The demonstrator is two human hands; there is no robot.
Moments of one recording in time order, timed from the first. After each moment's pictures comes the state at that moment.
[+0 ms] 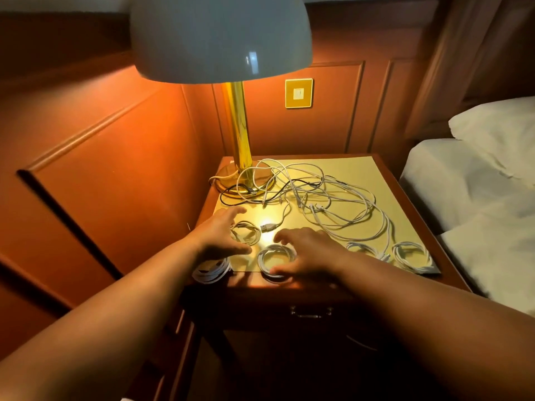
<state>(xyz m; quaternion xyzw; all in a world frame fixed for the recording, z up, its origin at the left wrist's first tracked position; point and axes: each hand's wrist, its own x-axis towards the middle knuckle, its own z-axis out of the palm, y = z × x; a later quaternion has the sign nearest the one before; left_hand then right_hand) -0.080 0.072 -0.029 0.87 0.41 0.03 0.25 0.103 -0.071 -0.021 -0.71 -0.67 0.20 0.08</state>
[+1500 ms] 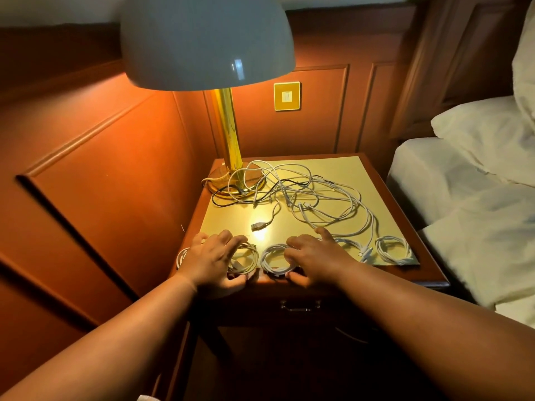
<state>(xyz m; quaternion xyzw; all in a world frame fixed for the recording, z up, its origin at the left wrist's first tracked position) -0.103 0.024 -0.061 0.95 0.32 -0.01 -0.05 0.127 -0.110 -0.042 -0.66 -0.75 0.03 -0.05</state>
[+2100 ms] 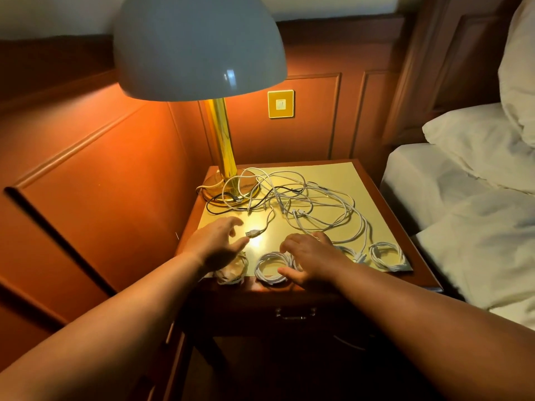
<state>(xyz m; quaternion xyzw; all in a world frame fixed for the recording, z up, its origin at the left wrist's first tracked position) -0.059 0.042 -0.026 0.90 0.41 0.08 0.14 0.135 -0.102 -0.035 -0.70 -0.71 0.08 0.04</state>
